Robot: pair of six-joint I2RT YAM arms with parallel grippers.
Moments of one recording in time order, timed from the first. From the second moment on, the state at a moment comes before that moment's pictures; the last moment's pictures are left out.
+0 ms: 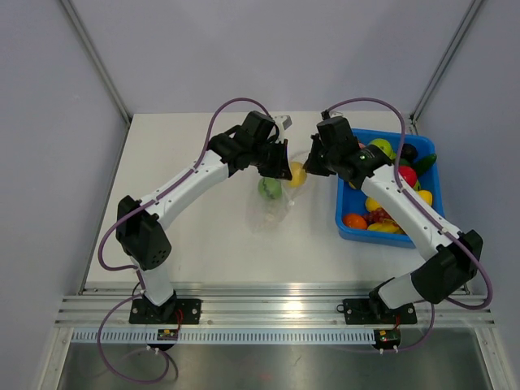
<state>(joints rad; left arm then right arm) -0.71 1.79 1.74 -0.71 0.30 -0.47 0.54 1.46 1.46 -0.72 0.14 0.57</state>
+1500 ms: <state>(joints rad) -0.70 1.77 1.69 -0.68 0.33 -0.47 -0.09 1.40 1.23 -0.73 0.44 0.30</state>
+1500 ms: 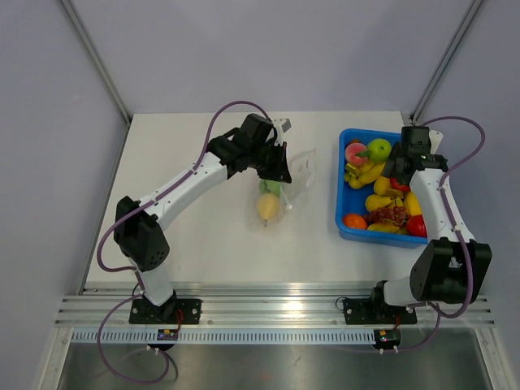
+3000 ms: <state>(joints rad) -0.69 1.79 1.71 -0.69 0.38 -0.44 -0.03 1.18 1.18 -0.62 0.10 0.40</state>
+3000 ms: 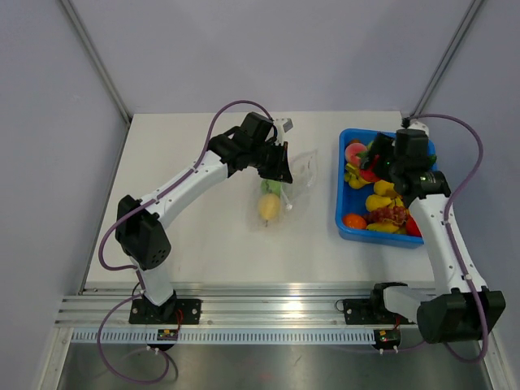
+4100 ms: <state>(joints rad) -0.68 1.73 1.67 -0.65 0.43 -0.42 0.56 1.46 1.35 -0.58 0.22 0.58</state>
